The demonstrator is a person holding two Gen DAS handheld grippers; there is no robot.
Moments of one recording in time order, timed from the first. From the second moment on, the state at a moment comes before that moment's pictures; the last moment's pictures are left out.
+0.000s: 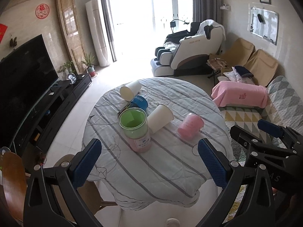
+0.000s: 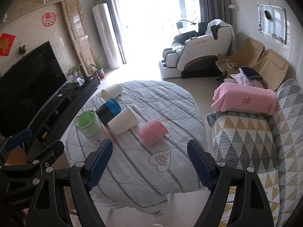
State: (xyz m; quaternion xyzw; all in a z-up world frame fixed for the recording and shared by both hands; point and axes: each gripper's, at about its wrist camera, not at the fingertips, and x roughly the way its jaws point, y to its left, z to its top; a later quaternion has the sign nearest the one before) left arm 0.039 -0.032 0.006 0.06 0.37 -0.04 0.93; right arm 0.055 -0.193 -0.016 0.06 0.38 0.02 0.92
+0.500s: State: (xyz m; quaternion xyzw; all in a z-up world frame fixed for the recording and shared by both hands) left arm 0.049 -0.030 0.006 0.05 0.36 -0.02 0.93; right arm 0.076 -0.196 -0.013 0.04 0.37 0.04 0.92
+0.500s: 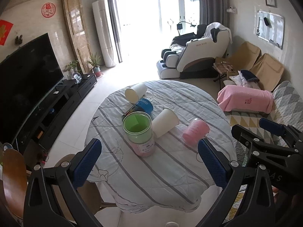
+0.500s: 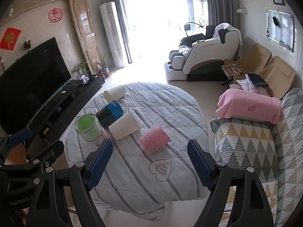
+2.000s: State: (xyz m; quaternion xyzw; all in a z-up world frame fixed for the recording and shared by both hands) left arm 0.031 -0.020 -0.003 0.05 0.35 -0.01 0.93; right arm 0.063 -0.186 -0.016 0.03 0.38 0.05 0.92
